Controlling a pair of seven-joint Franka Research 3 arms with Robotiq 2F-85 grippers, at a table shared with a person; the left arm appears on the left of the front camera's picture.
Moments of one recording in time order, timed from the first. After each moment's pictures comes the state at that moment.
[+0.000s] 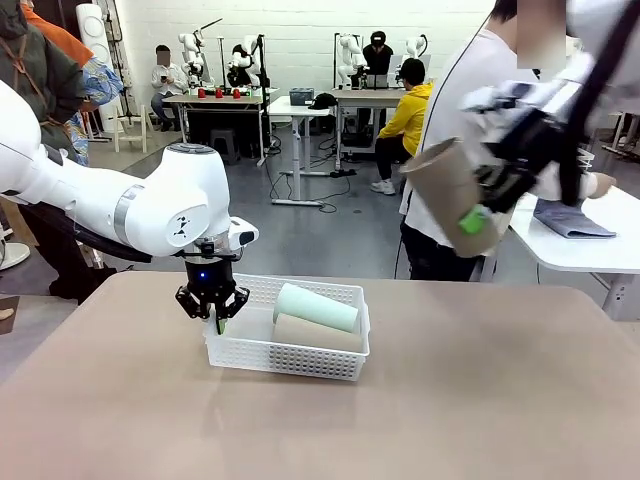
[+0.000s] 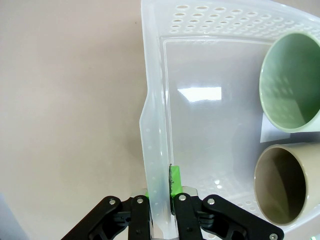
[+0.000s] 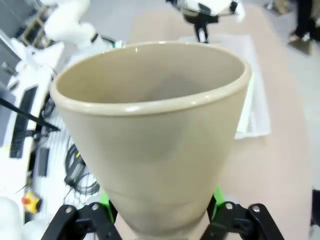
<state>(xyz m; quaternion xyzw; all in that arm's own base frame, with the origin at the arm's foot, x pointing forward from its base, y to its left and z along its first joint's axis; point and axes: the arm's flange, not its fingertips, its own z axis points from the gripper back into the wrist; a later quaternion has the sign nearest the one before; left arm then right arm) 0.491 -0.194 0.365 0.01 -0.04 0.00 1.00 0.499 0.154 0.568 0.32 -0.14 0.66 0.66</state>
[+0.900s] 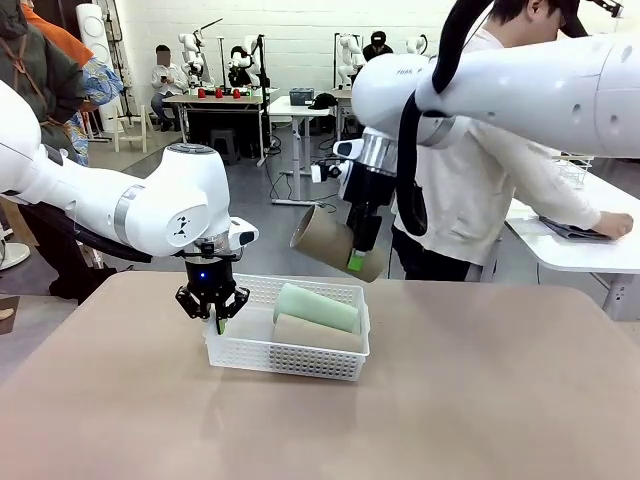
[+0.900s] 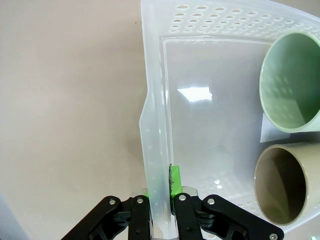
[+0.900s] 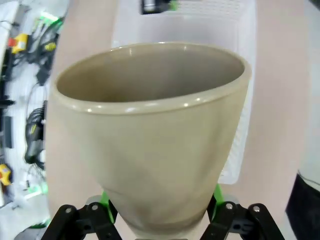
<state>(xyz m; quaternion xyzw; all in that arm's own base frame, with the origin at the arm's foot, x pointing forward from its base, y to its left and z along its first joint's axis) 0.491 -0.194 0.365 0.01 -0.04 0.00 1.00 0.582 0.355 0.476 0.16 -0.02 0.73 0.66</state>
